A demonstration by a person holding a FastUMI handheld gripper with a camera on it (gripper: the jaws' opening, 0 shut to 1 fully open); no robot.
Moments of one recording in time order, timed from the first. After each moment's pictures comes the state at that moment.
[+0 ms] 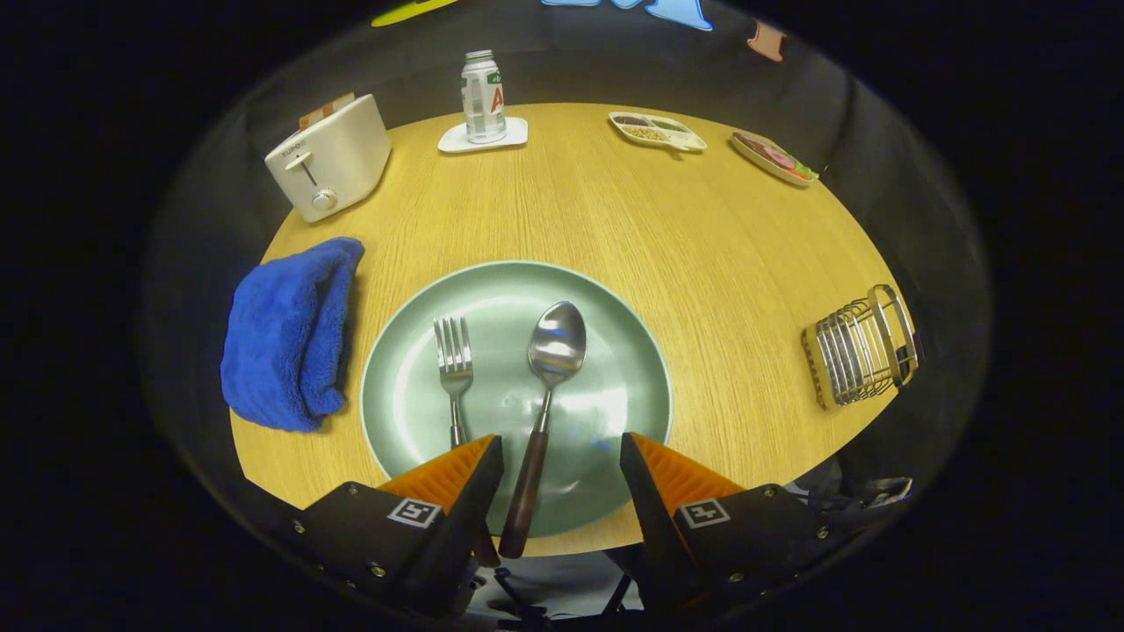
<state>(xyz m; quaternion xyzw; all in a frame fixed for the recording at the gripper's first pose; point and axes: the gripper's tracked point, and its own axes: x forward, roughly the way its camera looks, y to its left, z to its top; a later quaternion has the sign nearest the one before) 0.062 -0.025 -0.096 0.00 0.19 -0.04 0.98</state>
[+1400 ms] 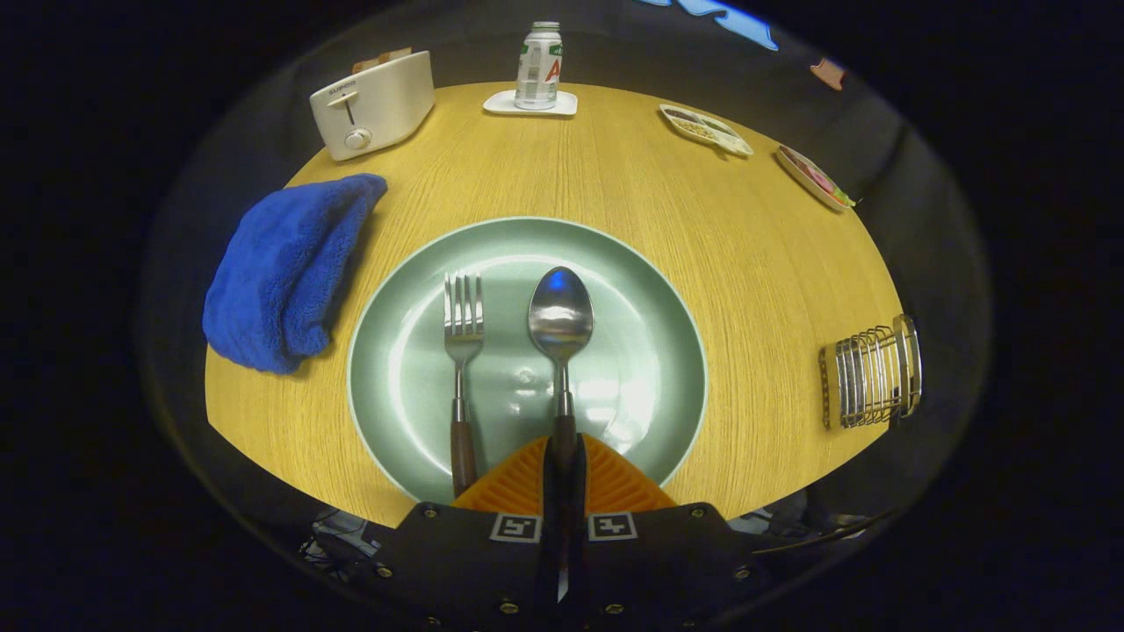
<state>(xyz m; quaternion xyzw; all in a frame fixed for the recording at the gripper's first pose) 0.069 -0.028 -0.108 -0.09 0.19 -0.04 0.98</state>
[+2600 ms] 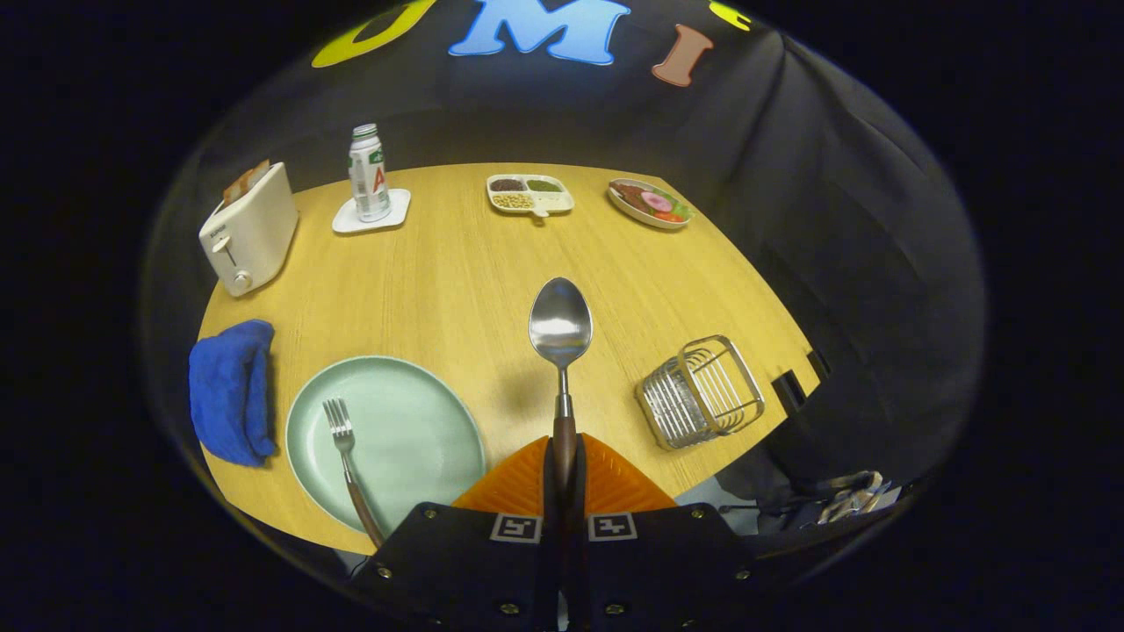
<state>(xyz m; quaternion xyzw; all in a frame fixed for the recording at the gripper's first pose) 0.002 -0.156 -0.016 0.02 0.09 -0.20 0.98</state>
